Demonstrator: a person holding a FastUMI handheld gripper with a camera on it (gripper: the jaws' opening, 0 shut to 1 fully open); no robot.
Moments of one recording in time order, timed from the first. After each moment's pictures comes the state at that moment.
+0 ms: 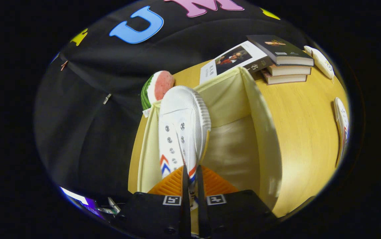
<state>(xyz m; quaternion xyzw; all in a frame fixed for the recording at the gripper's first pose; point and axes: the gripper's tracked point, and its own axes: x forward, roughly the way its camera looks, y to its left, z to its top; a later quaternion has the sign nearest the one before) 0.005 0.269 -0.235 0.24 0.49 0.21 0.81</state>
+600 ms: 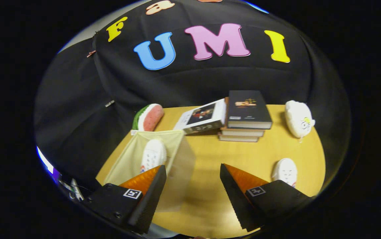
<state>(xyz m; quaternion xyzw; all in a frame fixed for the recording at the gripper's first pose) 0.042 -0.006 -0.176 0.06 0.31 0.15 0.94</state>
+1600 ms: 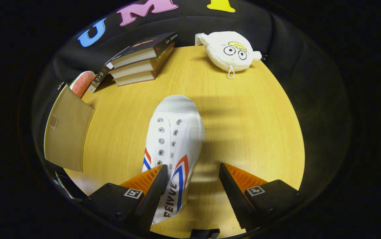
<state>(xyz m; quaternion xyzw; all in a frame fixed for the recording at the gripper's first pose) 0.014 -0.202 -0.373 0.10 0.51 0.09 0.85</state>
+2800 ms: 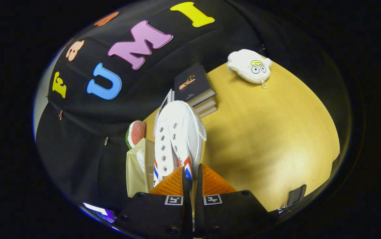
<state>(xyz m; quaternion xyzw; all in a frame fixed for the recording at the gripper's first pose) 0.010 -0.030 -0.153 0.34 0.41 0.11 0.84</state>
